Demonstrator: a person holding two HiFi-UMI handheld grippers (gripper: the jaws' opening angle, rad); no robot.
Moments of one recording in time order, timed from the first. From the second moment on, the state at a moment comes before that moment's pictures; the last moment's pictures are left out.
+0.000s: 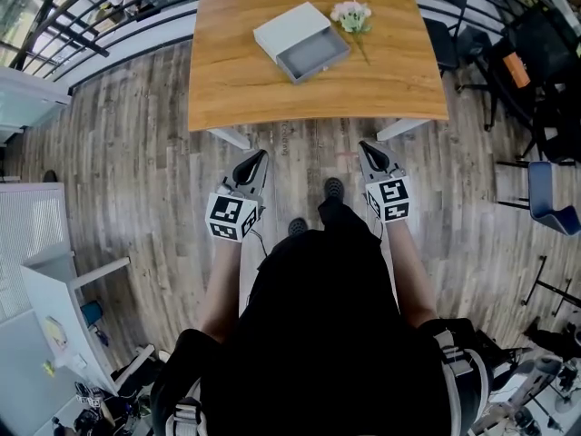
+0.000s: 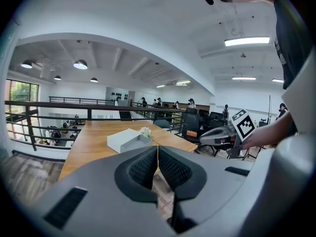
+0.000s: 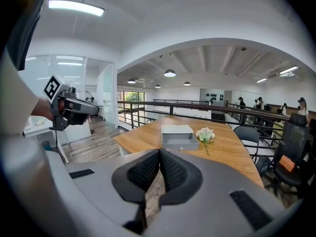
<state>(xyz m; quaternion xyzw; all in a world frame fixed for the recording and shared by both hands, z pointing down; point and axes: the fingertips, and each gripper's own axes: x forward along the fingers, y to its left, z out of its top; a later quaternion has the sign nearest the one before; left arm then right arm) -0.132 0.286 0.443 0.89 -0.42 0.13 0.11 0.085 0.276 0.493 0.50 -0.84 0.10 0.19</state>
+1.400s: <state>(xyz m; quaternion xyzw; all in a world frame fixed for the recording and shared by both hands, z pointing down) -0.042 0.204 0.445 0.84 -0.50 0.13 0.13 0.167 0.155 0.521 0.40 -0.88 0.10 0.22</state>
